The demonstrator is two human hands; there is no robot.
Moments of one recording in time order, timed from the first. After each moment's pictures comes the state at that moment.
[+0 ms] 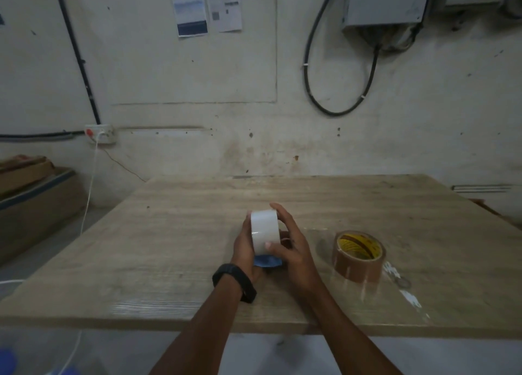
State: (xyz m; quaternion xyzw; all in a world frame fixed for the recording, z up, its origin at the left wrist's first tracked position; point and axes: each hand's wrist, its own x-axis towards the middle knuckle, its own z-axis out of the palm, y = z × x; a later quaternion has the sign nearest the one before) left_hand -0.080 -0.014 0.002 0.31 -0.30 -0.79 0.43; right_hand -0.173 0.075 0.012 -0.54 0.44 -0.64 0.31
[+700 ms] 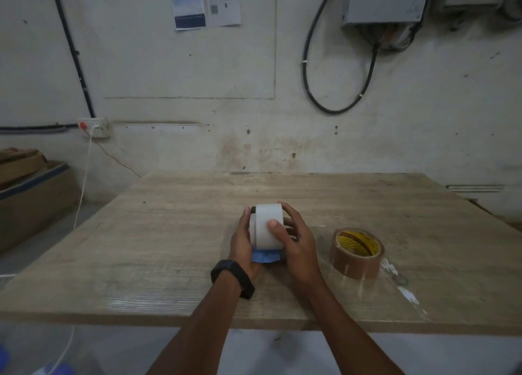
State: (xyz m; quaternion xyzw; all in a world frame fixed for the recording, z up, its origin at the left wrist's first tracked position) left_hand -0.080 -0.013 0.001 0.25 -0.31 -0.81 0.42; right_hand -0.169 0.075 0.021 -0.47 0.50 -0.68 0.26
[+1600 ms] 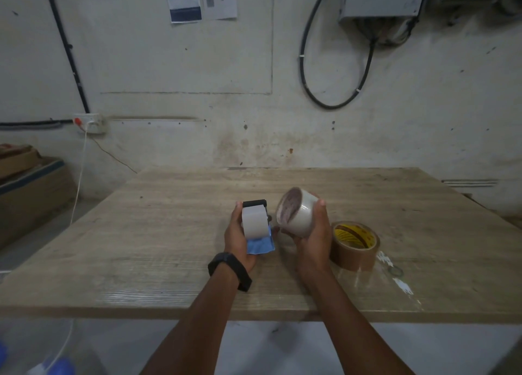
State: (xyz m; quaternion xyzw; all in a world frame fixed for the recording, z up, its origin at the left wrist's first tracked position) left_hand -0.075 -0.012 0.003 0.24 -0.30 -0.80 0.47; right_hand -0.184 0.068 0.024 -0.22 0.40 -0.83 0.32
